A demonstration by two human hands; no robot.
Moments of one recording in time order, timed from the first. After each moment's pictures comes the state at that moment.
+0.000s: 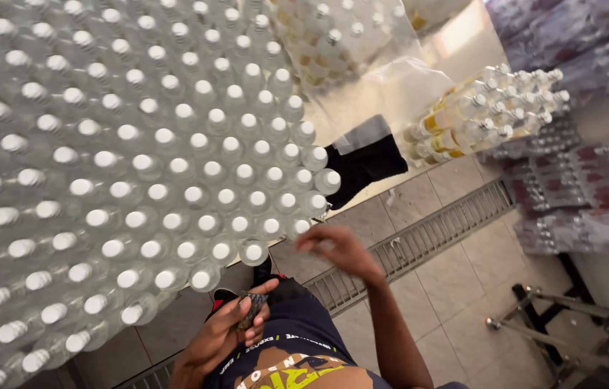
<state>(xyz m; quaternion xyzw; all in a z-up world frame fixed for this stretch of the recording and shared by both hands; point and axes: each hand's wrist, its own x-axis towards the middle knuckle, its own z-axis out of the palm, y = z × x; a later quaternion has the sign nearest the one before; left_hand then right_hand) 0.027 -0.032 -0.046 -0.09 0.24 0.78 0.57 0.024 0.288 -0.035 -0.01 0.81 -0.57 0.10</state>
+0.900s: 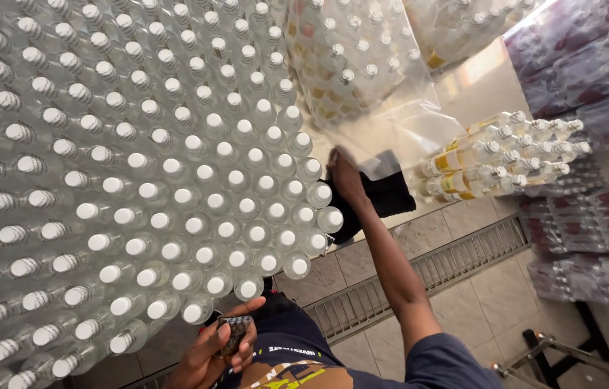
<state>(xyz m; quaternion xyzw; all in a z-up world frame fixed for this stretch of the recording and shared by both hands) 0.015 -0.022 -0.055 -0.06 0.22 0.84 0.49 -0.195 0.453 -0.270 0.12 0.93 -0.36 0.01</state>
